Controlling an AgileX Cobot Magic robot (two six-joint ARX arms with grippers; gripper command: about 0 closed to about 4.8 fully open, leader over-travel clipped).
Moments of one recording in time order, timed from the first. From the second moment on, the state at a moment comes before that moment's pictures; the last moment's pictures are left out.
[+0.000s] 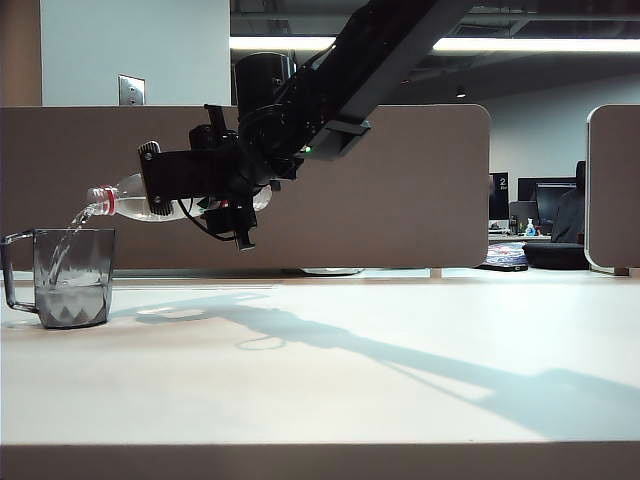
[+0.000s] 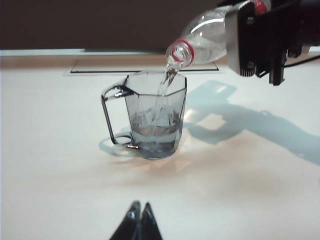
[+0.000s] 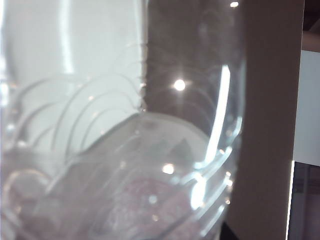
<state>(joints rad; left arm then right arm) -0.08 0.05 0.00 -0.04 0.00 0.01 0.66 2.47 2.04 0.30 0.04 -1.72</state>
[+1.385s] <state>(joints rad) -0.08 0.00 0.00 -0.04 0.00 0.01 0.66 2.47 2.05 0.28 0.03 -1.45</state>
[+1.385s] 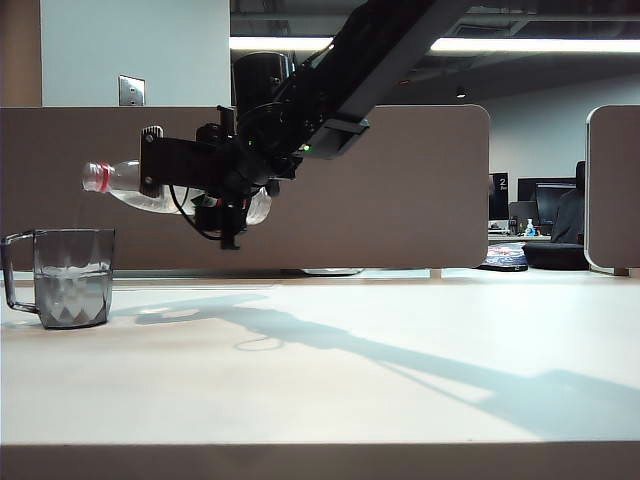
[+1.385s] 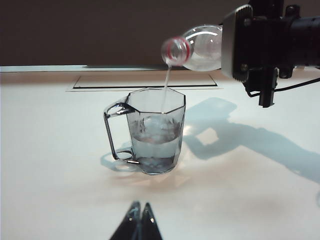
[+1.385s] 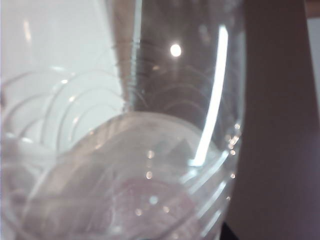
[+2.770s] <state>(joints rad) -0.08 0.00 0.00 -0.04 0.00 0.01 0.66 2.46 2.05 0.37 0.13 -0.17</state>
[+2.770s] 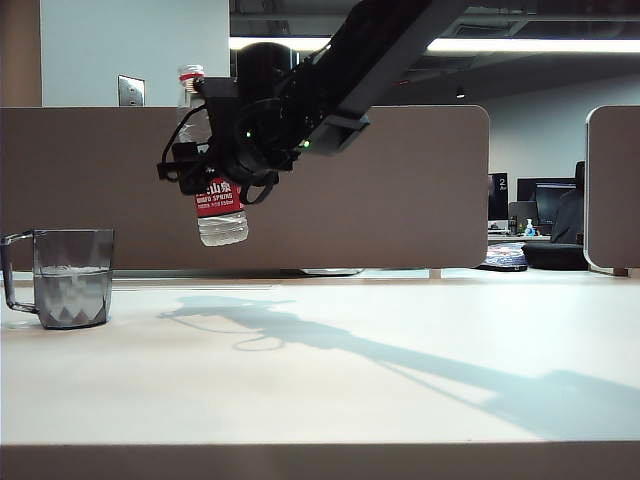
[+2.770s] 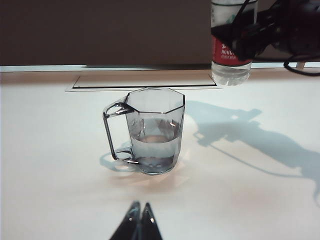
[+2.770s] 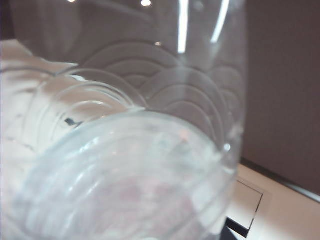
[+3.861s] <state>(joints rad) -0.08 0.00 0.00 -0.03 0.00 0.01 0.60 2.38 2.04 0.14 -0.10 -0.05</state>
